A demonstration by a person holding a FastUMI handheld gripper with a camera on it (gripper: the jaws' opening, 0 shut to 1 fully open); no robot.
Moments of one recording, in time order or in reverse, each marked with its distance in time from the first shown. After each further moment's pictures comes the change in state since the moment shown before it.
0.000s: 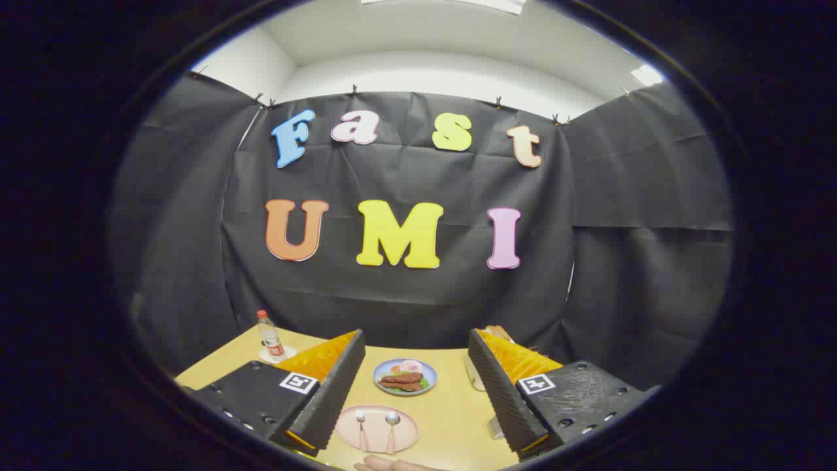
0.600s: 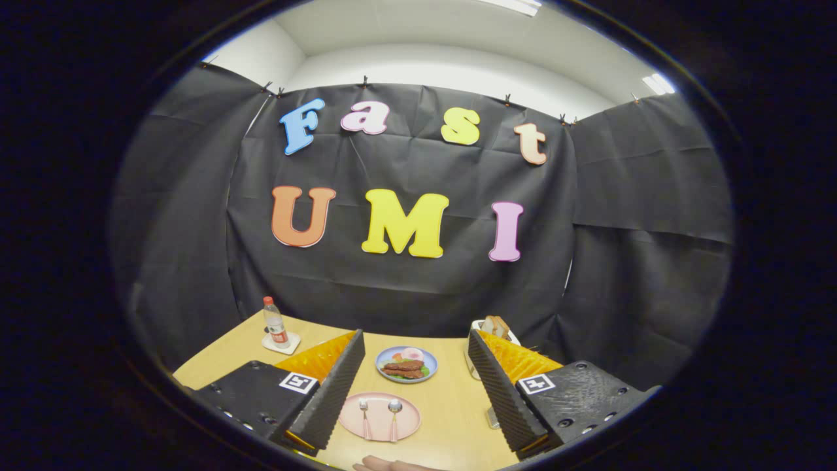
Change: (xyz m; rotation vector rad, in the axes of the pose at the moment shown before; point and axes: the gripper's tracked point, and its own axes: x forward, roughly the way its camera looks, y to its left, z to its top) arm -0.021 0.015 -0.015 -0.022 0.063 -0.004
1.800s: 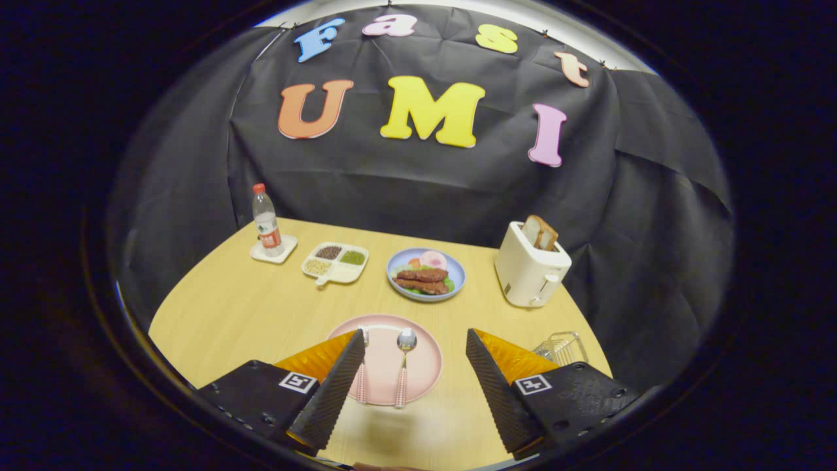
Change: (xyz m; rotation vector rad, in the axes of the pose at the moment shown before) arm 0.097 0.030 -0.210 -0.091 0.445 0.047
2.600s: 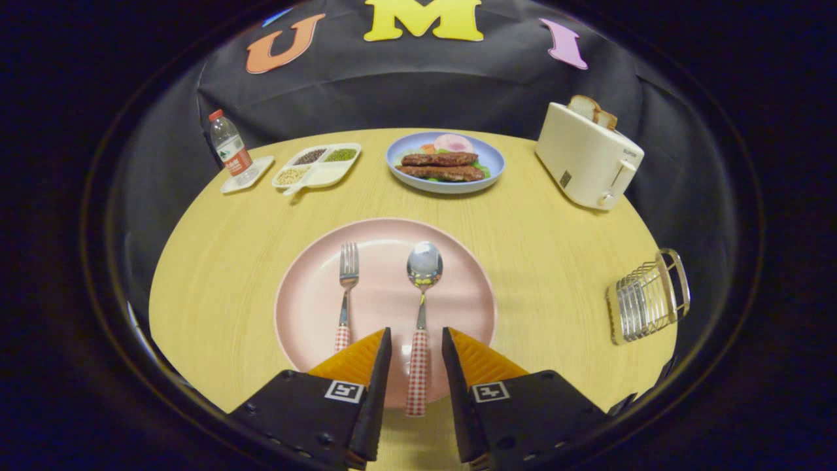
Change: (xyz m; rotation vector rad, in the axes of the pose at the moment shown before) arm 0.121 0.021 -0.116 0.094 0.388 0.076
